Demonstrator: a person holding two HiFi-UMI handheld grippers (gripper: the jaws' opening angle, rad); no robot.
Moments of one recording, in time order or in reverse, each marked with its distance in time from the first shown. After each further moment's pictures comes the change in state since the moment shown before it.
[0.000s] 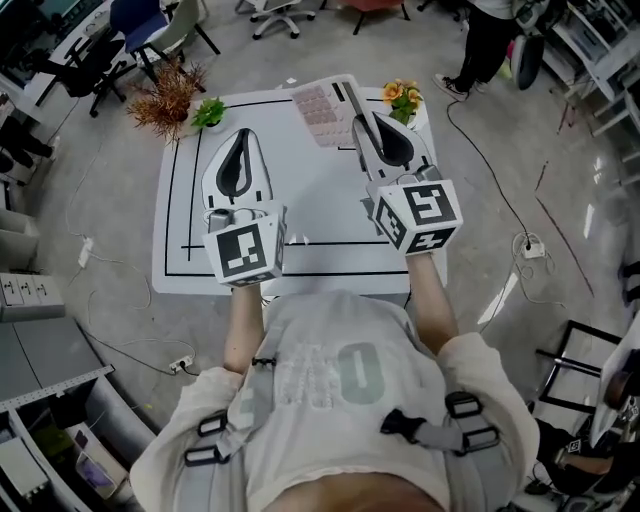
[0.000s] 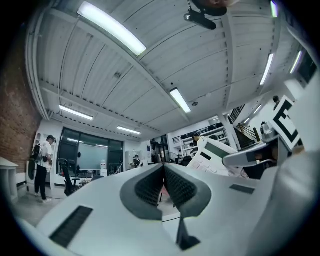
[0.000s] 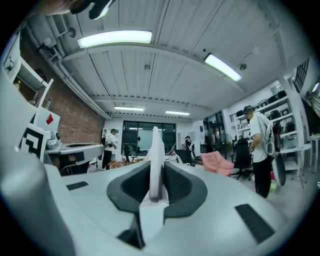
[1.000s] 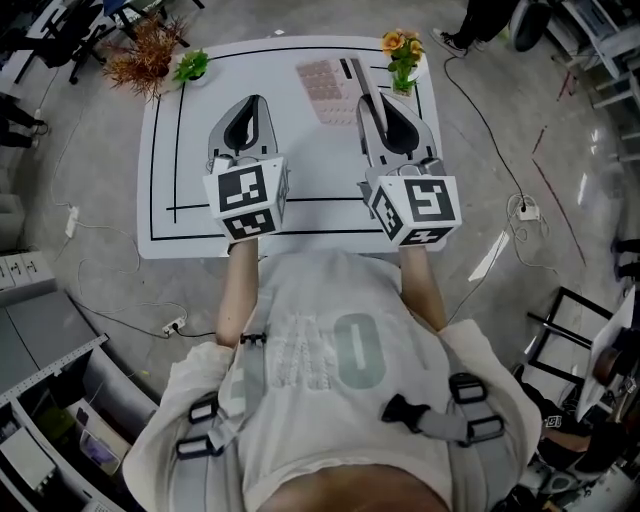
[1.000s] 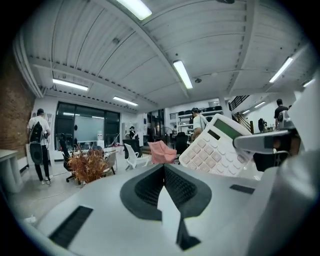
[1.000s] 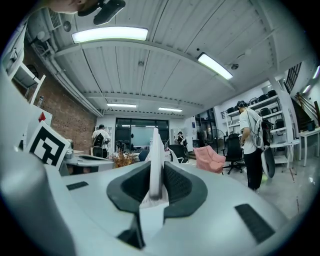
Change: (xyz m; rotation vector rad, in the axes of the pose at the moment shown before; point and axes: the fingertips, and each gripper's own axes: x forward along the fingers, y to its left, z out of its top) left arm 0.010 -0.019 -0.092 -0.064 0.312 -0.080; right arm -0.026 0.007 -0.038 0.031 0.038 -0.093
